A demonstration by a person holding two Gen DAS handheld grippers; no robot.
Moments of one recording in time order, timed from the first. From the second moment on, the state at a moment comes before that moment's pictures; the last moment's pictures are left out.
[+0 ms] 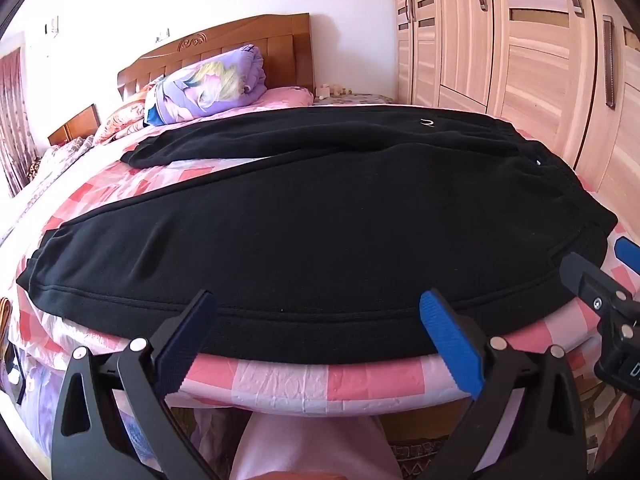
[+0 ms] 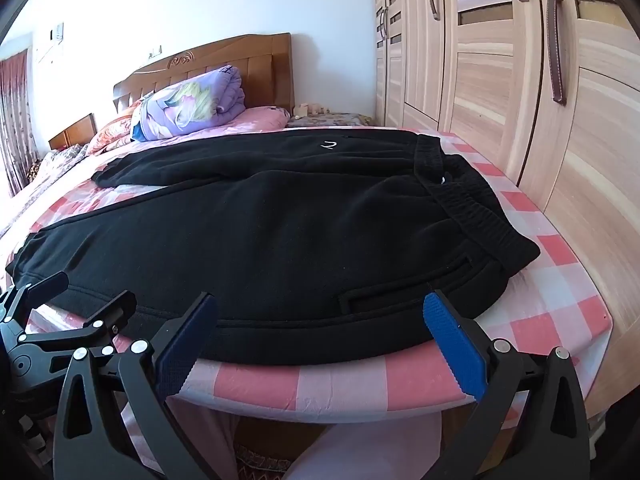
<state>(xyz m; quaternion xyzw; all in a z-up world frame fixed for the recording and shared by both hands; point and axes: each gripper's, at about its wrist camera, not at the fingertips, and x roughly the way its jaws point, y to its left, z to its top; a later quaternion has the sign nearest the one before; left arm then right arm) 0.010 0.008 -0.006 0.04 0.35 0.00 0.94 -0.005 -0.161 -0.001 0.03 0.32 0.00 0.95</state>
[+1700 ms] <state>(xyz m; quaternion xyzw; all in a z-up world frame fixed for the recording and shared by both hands) 0.003 0.034 -0.012 -0.01 0.36 0.02 0.93 -0.004 -0.163 -0.014 0.02 0.34 0.00 0.94</state>
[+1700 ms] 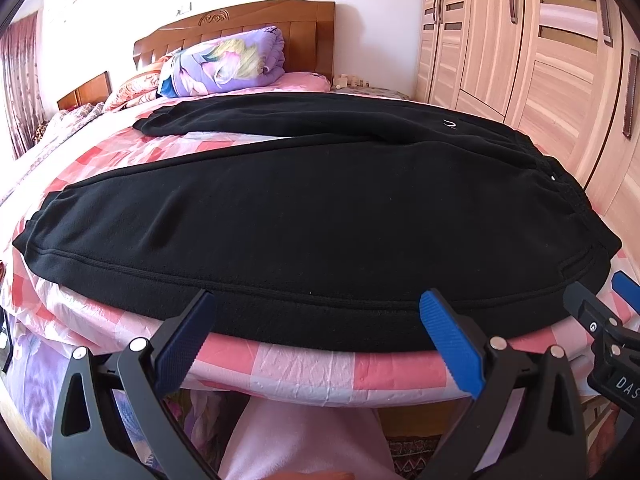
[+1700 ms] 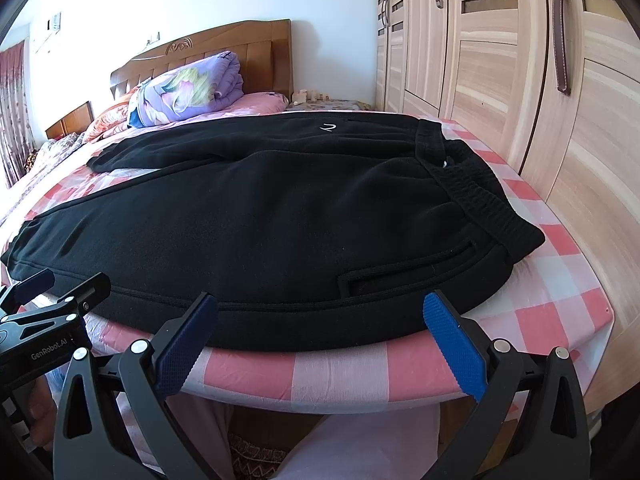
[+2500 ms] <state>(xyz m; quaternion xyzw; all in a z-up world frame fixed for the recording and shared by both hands) 0.003 0.036 -0.015 -0.02 0.37 0.02 0.93 -0.003 -0.162 -0.019 0.03 0.35 0.00 0.94</state>
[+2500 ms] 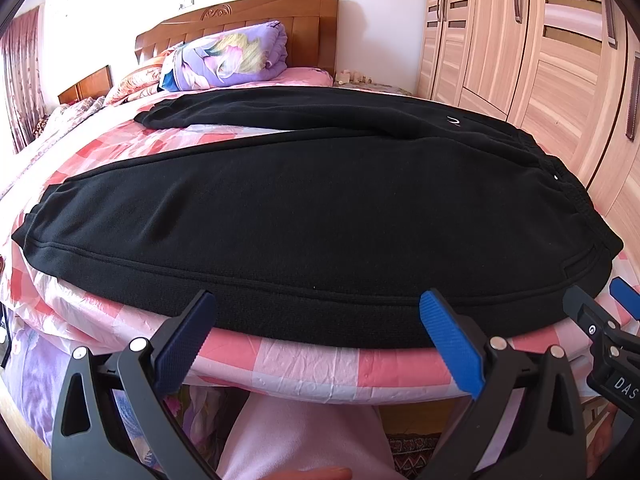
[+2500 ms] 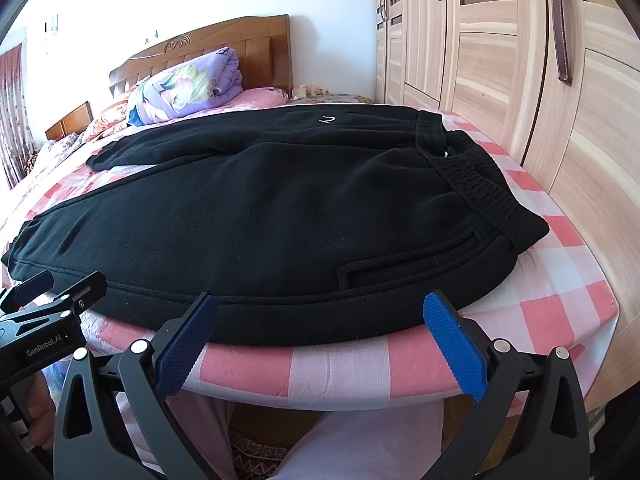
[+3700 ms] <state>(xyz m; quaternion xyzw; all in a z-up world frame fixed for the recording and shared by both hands) 0.278 0.059 0.037 0.02 0.49 -0.12 0.86 0.410 -0.225 0.026 -0.10 0.45 0.19 0.87</state>
